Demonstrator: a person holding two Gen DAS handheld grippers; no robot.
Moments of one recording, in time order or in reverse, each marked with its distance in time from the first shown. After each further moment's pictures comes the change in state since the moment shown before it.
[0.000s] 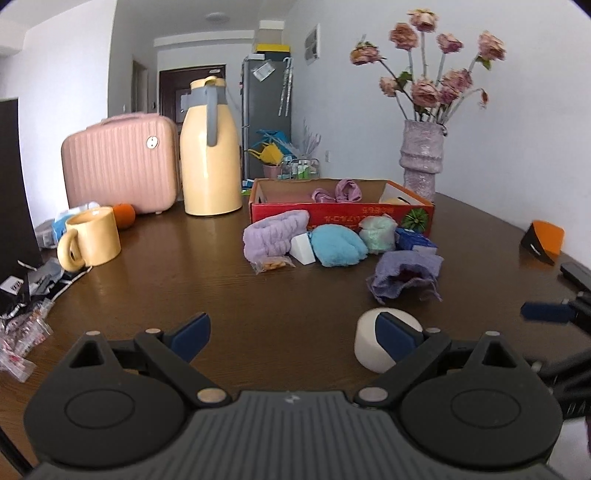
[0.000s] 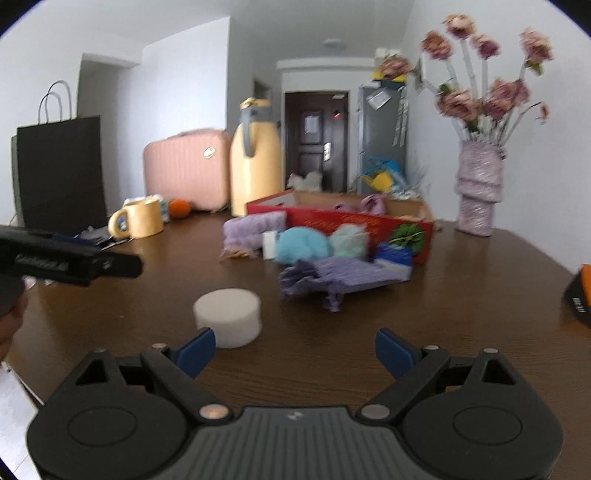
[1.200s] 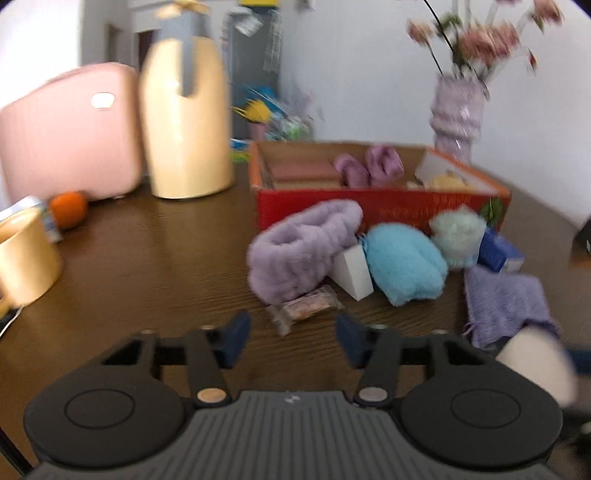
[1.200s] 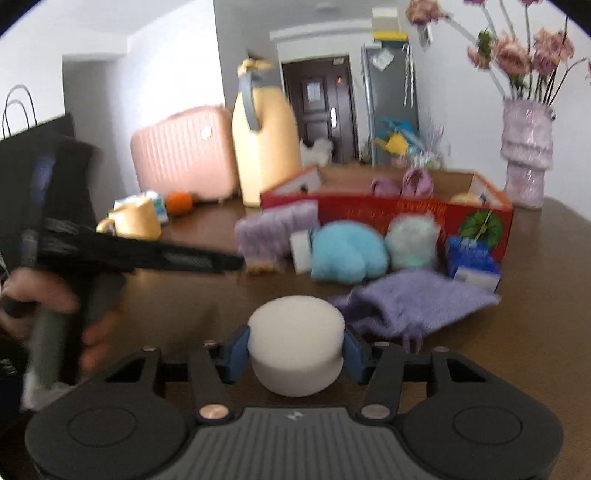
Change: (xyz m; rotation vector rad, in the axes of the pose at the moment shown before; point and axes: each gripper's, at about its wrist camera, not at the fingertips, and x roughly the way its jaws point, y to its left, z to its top) left arm 0.183 0.049 0.057 0.029 0.151 -0.049; right arm 0.107 0.020 0.053 0.106 0.071 0.046
